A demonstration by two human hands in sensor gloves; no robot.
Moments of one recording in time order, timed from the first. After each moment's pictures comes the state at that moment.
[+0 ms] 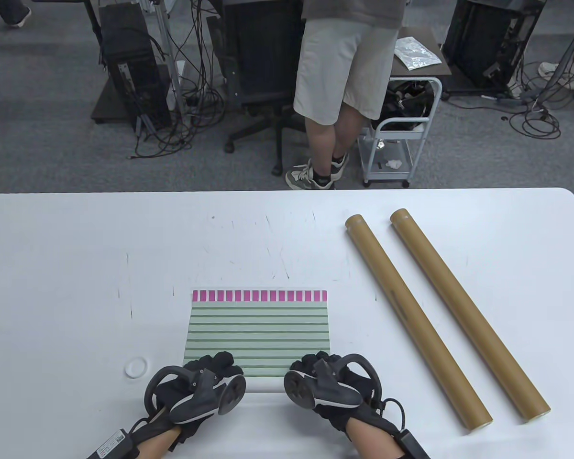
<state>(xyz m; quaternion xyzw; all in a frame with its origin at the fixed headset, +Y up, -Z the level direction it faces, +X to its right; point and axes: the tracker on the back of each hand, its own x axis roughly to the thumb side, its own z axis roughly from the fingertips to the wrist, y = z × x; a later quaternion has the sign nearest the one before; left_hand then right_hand) -0.172 -0.755 -0.269 -0.04 -0.17 -0.14 0.98 0.035 -0.757 -0.277 -0.27 -0.03 -0.96 0.08</state>
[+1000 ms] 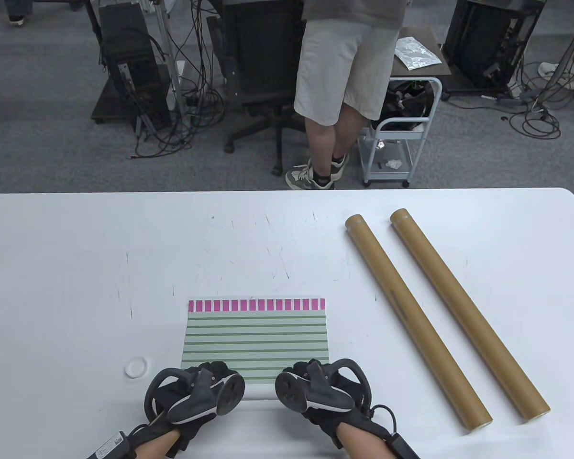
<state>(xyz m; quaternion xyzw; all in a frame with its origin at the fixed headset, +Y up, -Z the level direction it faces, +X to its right) -0.171 -0.755 -0.266 -0.07 -0.17 -0.11 0.98 0.022 -0.752 -0.267 -0.27 -0.02 -0.96 0.05</state>
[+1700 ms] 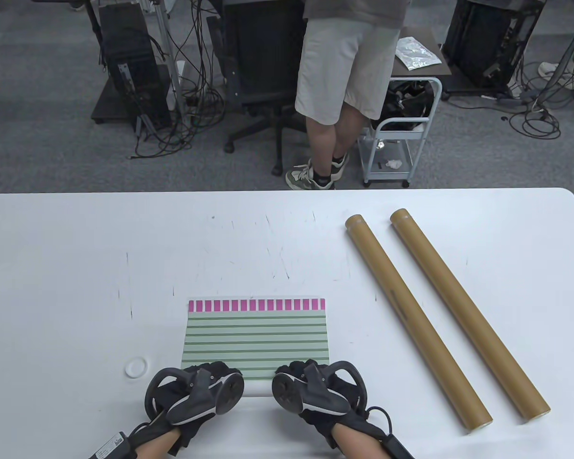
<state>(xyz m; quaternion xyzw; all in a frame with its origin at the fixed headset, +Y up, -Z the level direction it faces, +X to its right) -0.172 -0.753 -0.266 -0.04 -0.17 -0.11 0.98 0.017 -0.757 -0.270 -0.25 -0.03 -0.97 0.03</state>
